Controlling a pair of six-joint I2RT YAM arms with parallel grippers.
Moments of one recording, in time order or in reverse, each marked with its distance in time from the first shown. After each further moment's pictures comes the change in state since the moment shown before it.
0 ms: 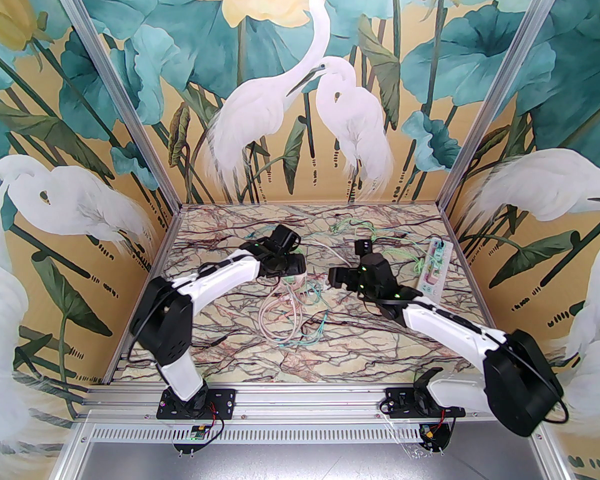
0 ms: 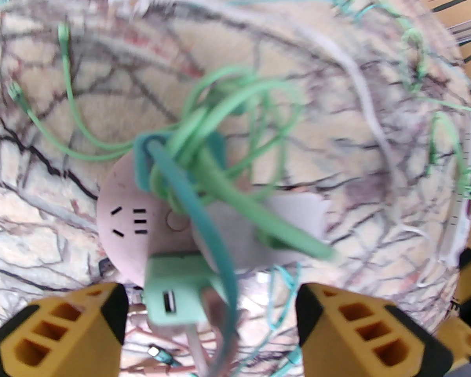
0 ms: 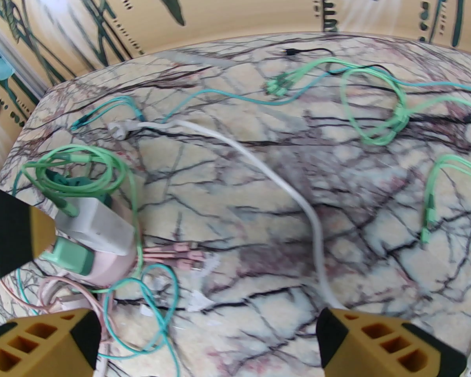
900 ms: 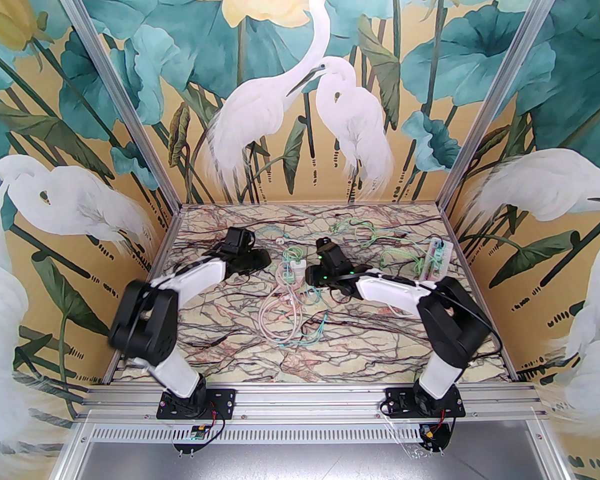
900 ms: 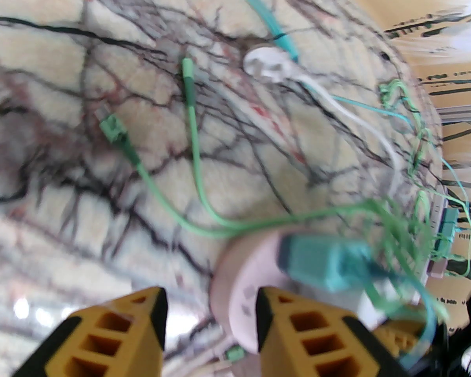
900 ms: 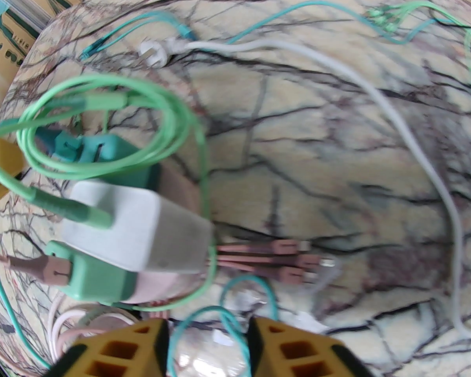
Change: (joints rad) left arm 0.343 0.073 -0.217 0.351 0.275 0.023; right arm 0.132 0.454 0.357 -0.132 -0.060 0.108
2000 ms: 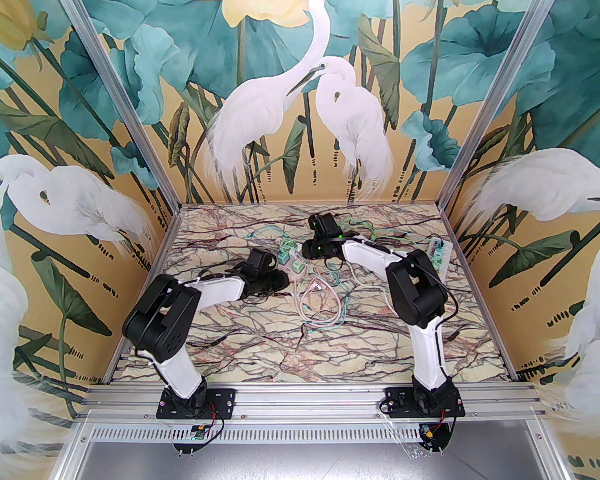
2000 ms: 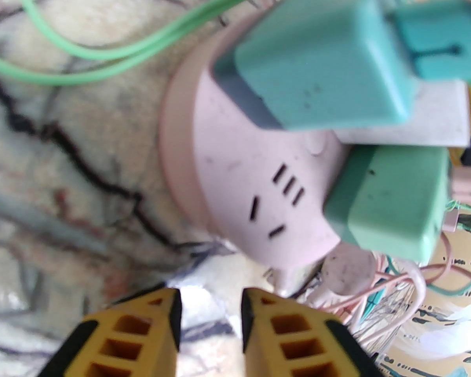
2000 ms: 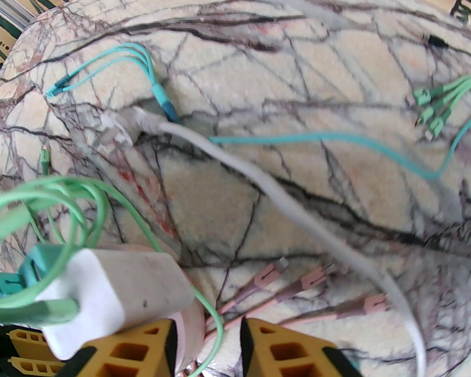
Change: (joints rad) left arm -0.180 -0.060 -0.219 0.180 -0.008 -0.126; right arm -0.169 0.323 0.501 -0.224 -0.122 -0.216
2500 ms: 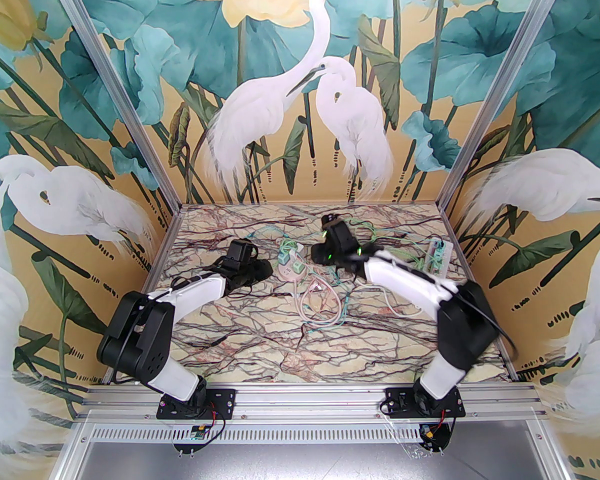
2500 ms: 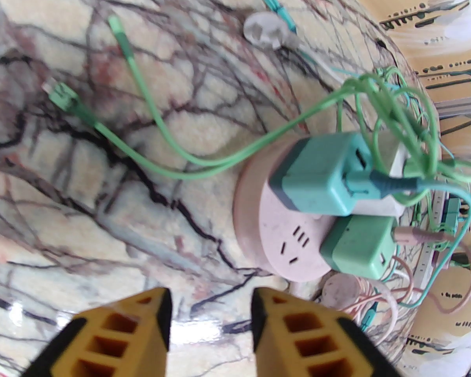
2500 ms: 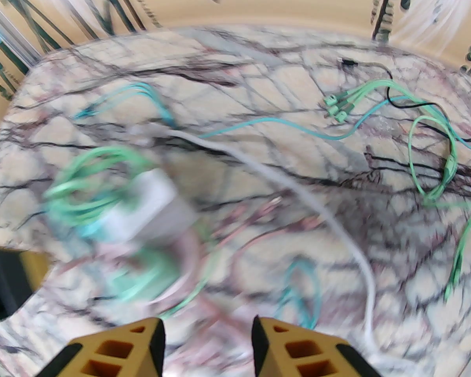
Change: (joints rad) left arm 0.119 -0.147 -0.002 -0.076 -0.096 0.077; right arm 0.201 -0.481 -0.353 -0.007 0.294 0.153
